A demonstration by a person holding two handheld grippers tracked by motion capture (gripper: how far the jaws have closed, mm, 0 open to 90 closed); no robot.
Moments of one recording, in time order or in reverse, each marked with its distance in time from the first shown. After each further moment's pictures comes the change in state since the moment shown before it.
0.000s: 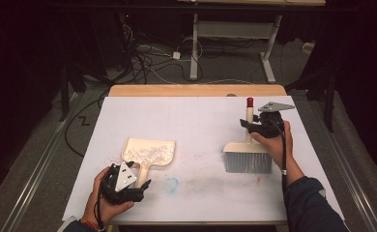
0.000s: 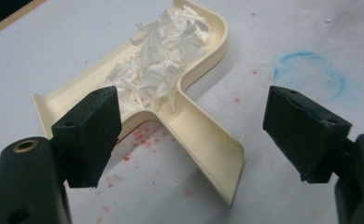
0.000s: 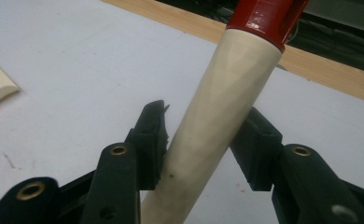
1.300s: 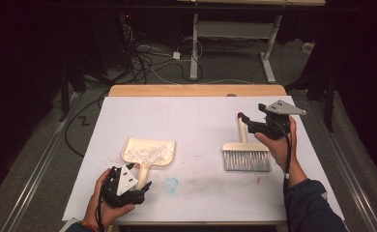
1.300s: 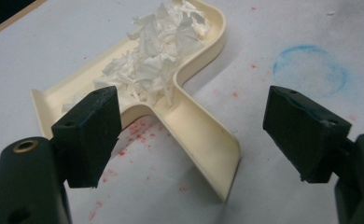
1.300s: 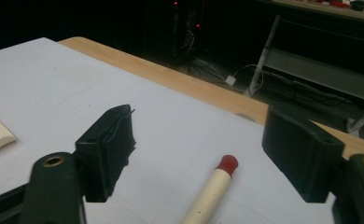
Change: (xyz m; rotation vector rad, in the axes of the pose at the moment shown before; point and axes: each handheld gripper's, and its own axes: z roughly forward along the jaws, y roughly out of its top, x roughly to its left) left arm -0.006 -0.004 0.003 0.002 0.014 -0.007; right arm 0.016 0.010 -0.033 -0.224 -0.095 -0.020
